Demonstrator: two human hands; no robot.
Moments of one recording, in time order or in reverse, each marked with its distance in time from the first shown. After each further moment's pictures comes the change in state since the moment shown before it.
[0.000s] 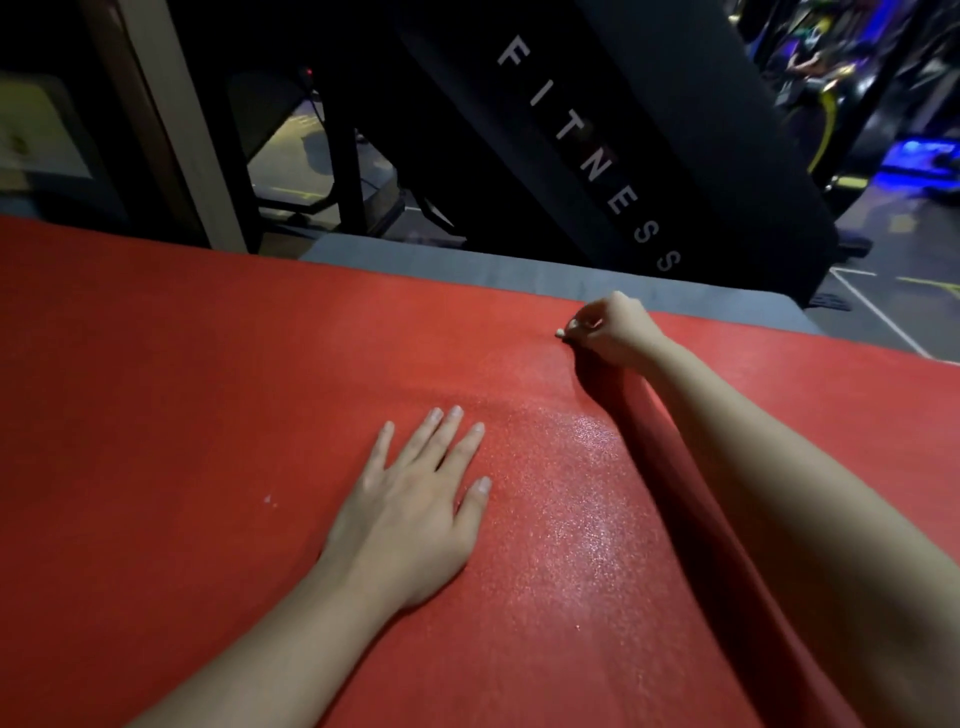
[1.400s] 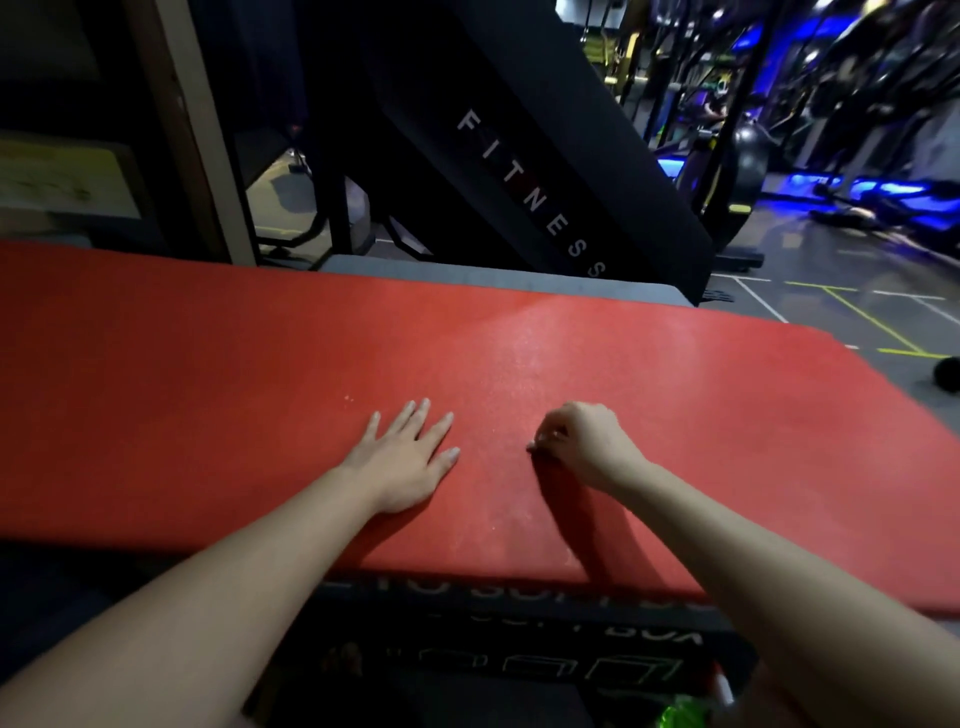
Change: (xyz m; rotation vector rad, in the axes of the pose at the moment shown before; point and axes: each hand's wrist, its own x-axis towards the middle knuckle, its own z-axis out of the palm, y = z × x) left_hand -0.123 -0.009 -0.044 0.069 -0.305 0.072; right_hand -0.332 -0.080 -0.014 -0.123 -0.047 -0.030
